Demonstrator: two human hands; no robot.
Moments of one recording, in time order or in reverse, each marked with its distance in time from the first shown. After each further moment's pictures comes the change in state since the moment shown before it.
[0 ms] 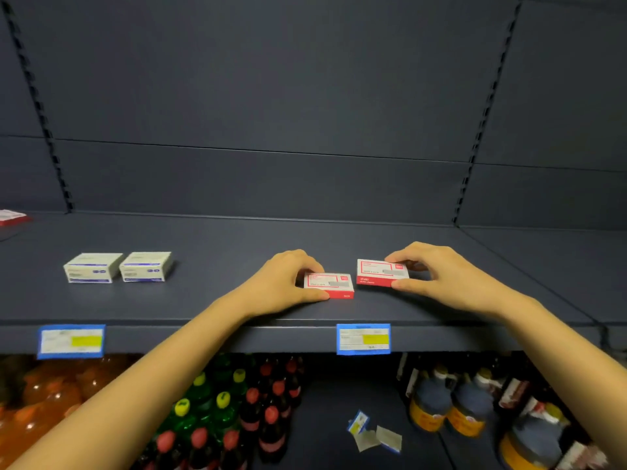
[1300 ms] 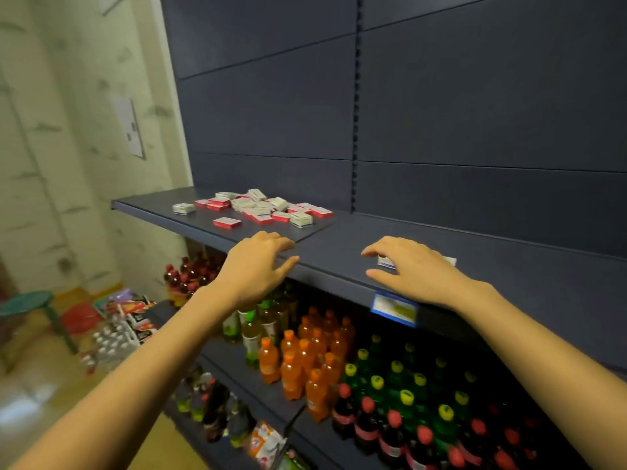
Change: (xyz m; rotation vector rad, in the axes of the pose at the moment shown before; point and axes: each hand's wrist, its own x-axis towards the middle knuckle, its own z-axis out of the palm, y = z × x) left_hand -0.296 -0.086 -0.198 0.727 0.386 -0.671; right_hand 0.094 -0.316 0.143 -0.057 -0.052 -0.708
